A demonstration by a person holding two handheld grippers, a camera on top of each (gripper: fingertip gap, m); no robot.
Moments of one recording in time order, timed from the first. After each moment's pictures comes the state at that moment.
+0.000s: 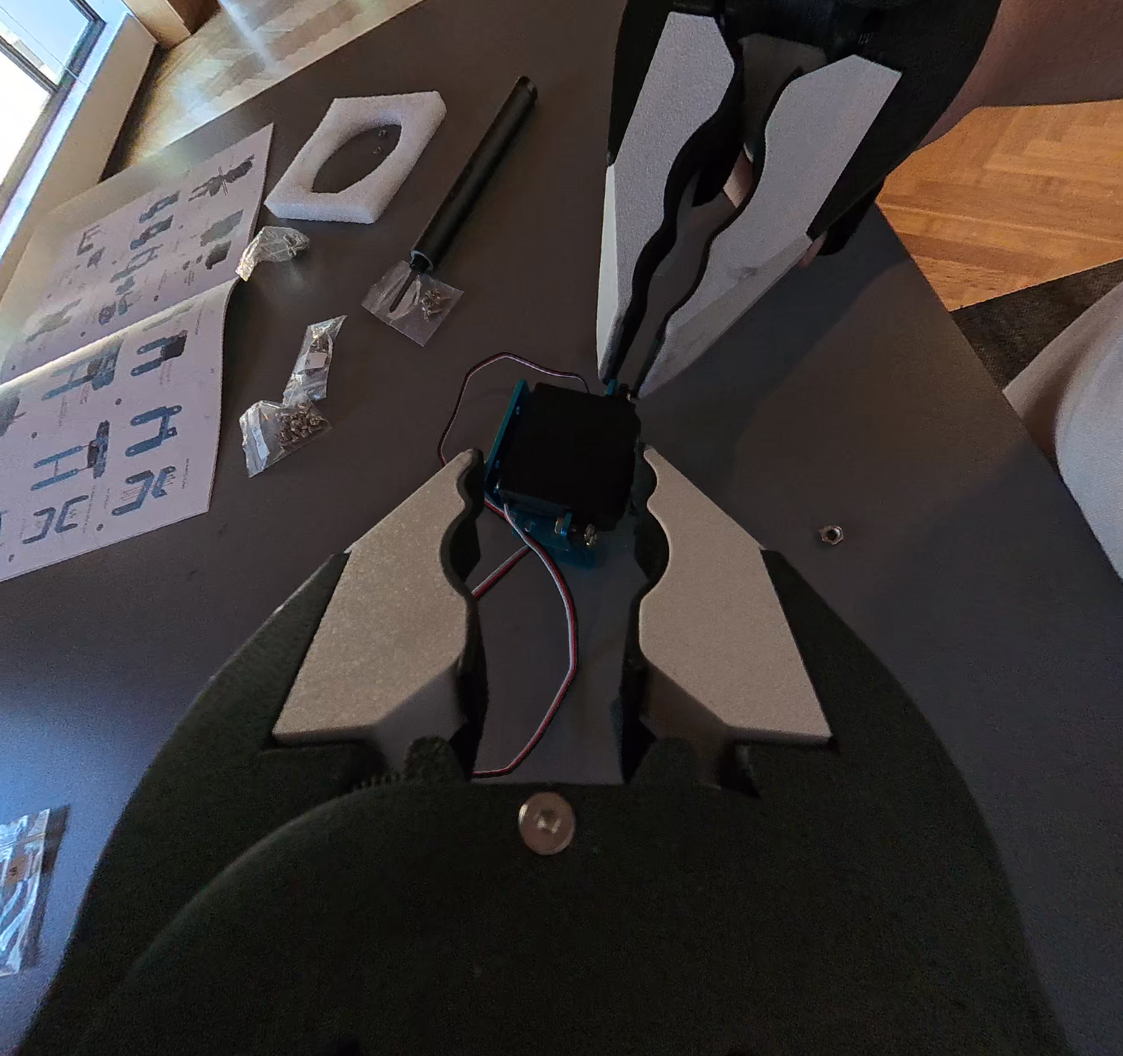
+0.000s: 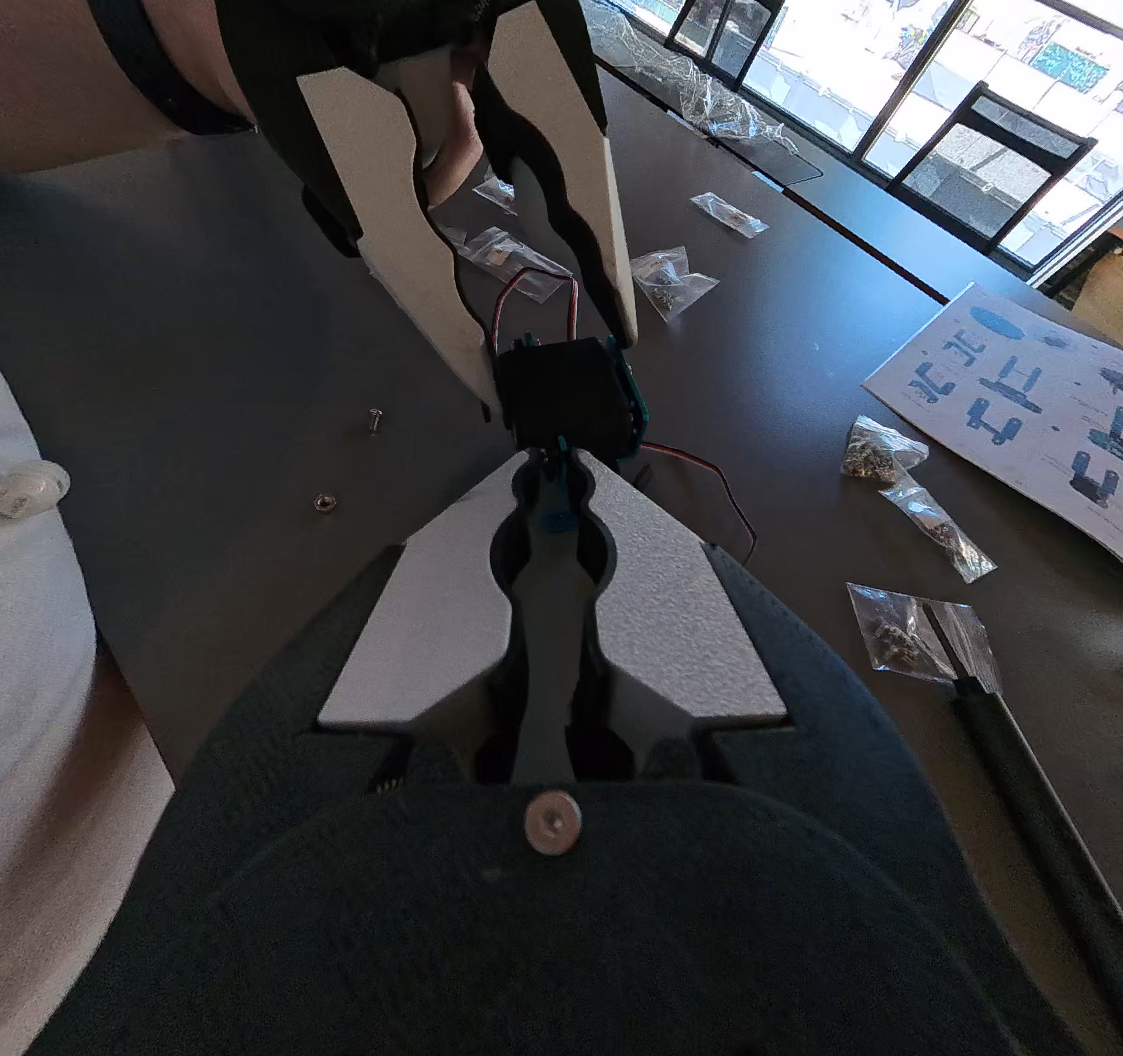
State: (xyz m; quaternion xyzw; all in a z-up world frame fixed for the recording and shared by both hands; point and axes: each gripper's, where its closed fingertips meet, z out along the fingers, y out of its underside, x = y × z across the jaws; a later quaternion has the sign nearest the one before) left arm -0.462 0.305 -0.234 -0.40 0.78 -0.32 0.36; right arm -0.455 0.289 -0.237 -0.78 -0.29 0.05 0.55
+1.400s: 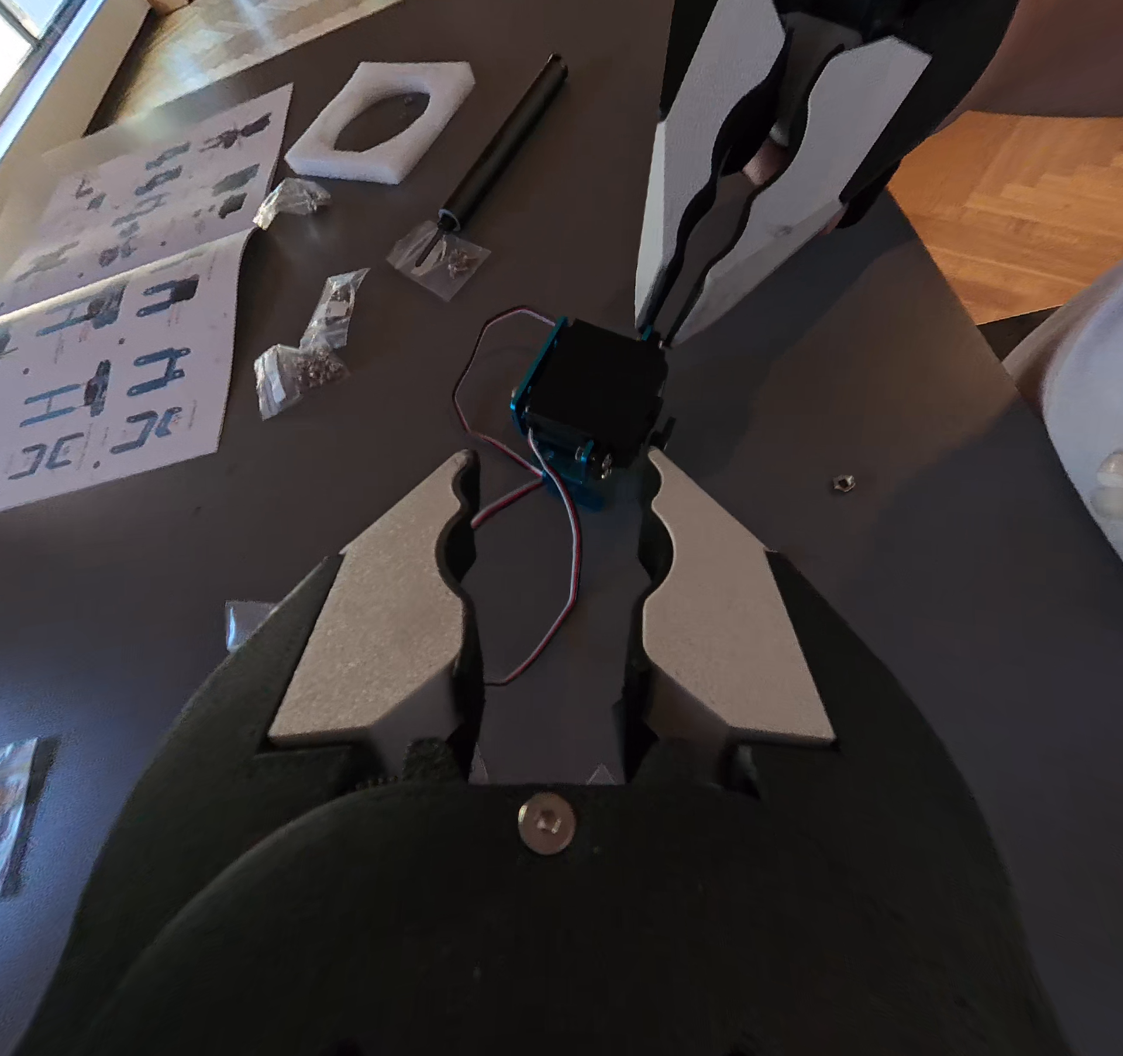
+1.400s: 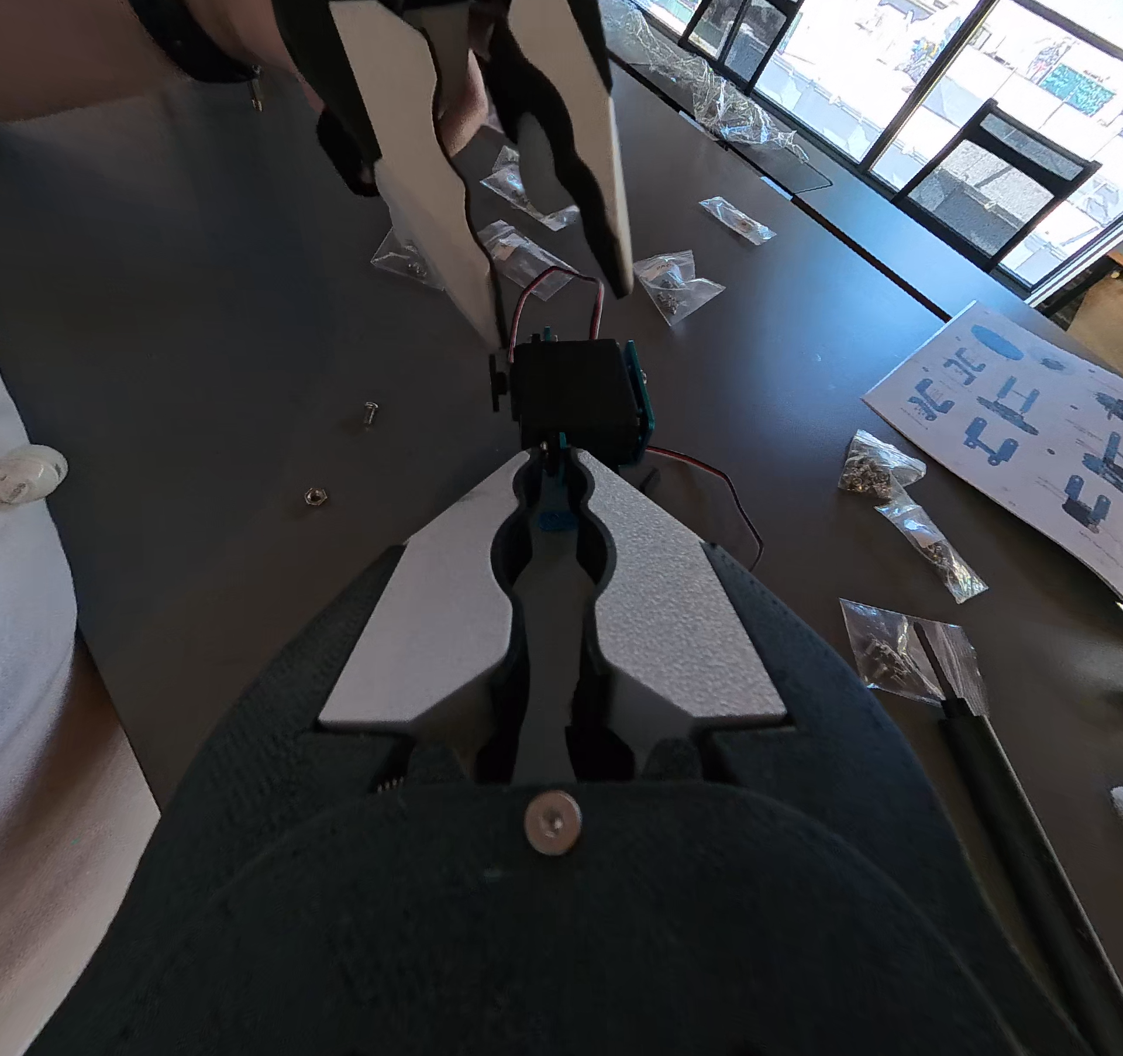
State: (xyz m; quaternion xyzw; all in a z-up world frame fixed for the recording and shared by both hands) left arm -0.480 0.329 -0.231 -0.42 0.76 -0.34 0.35; right arm -0.458 0.291 -0.238 -0.78 -0.31 0.04 0.55
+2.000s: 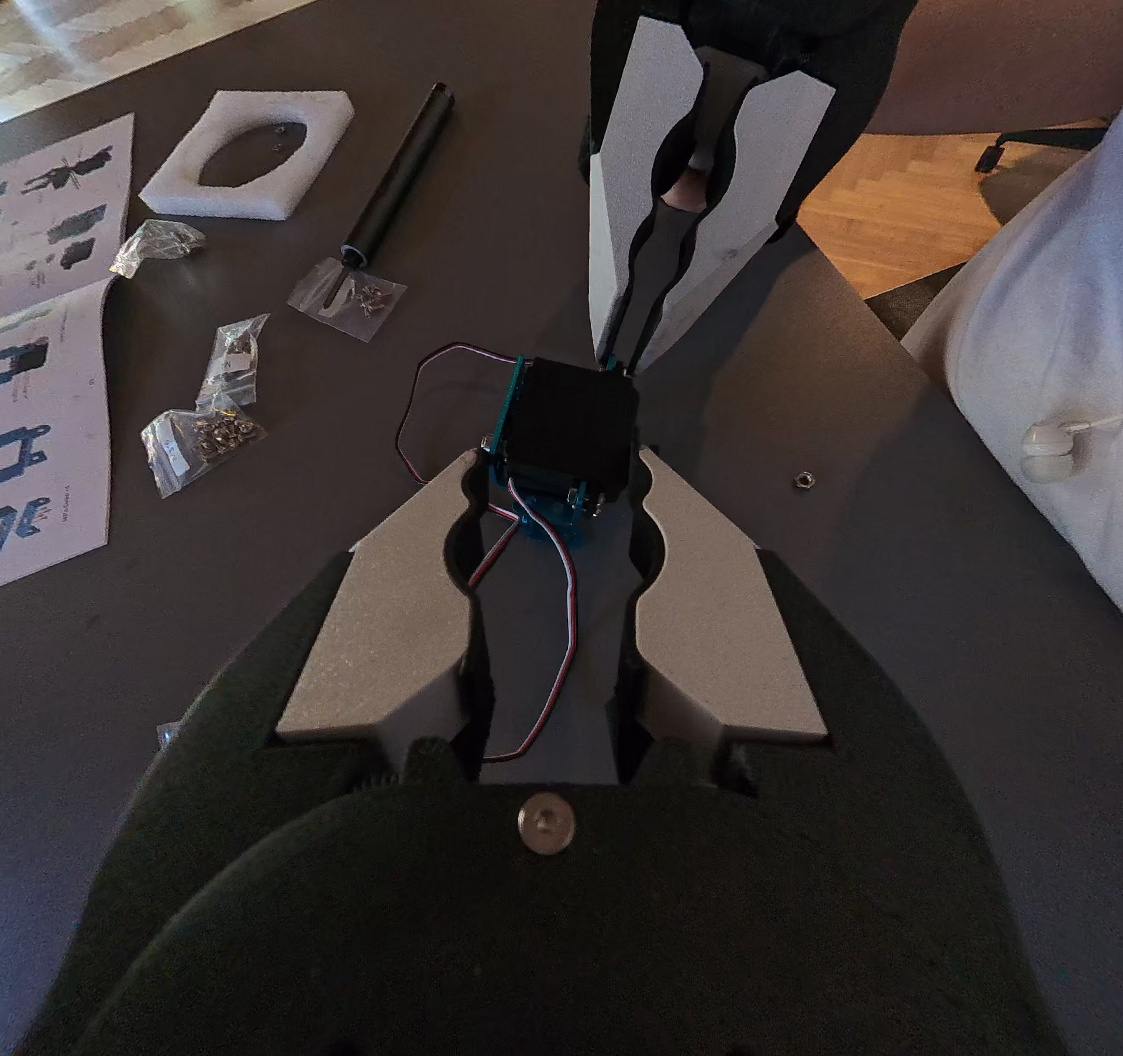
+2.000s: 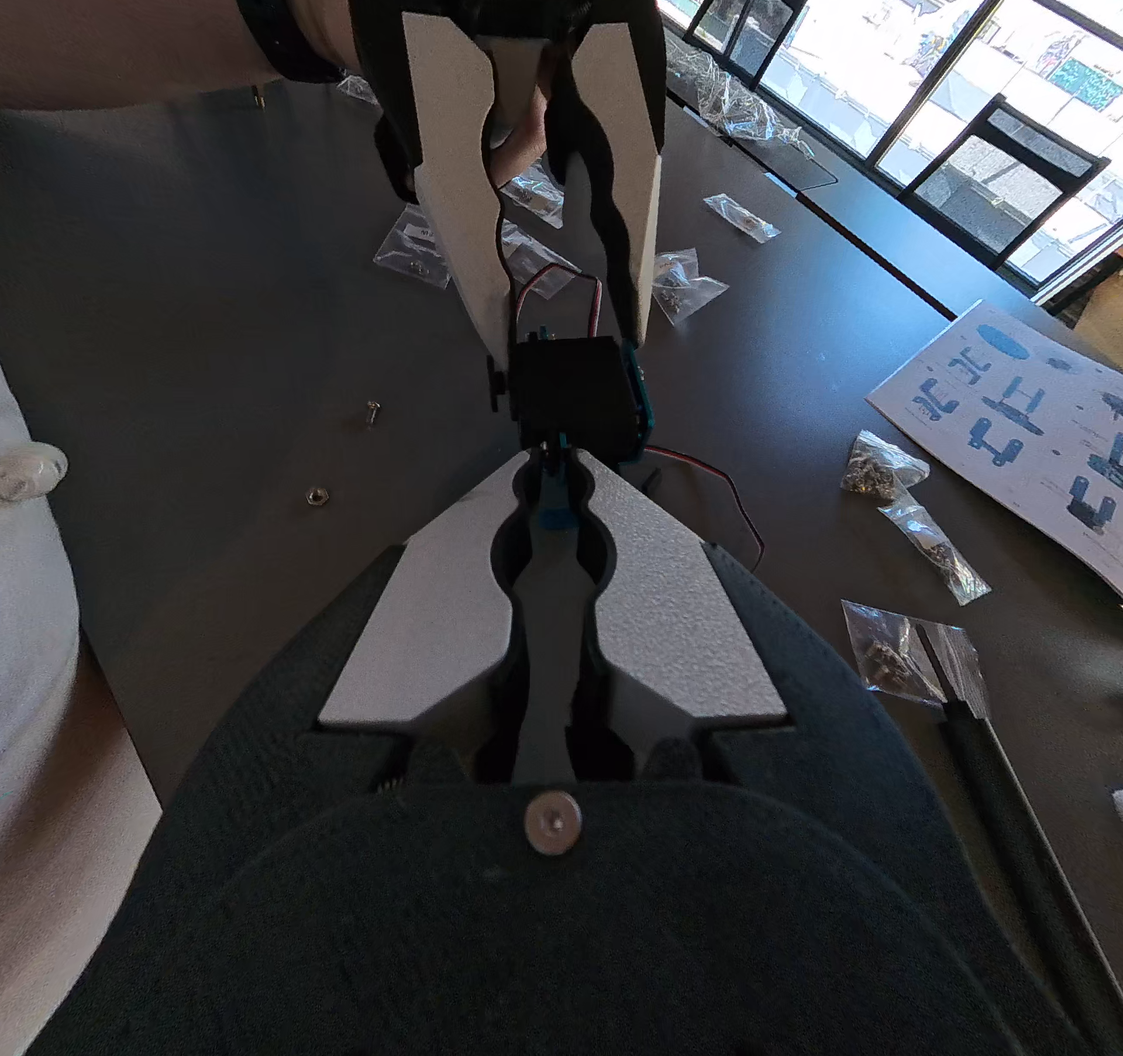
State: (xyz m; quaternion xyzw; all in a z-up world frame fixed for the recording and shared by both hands) left arm -0.470 0.316 -0.235 -0.37 0.80 -0.39 0.27; right arm -0.458 0.291 -0.238 -0.78 -0.31 0.04 0.54
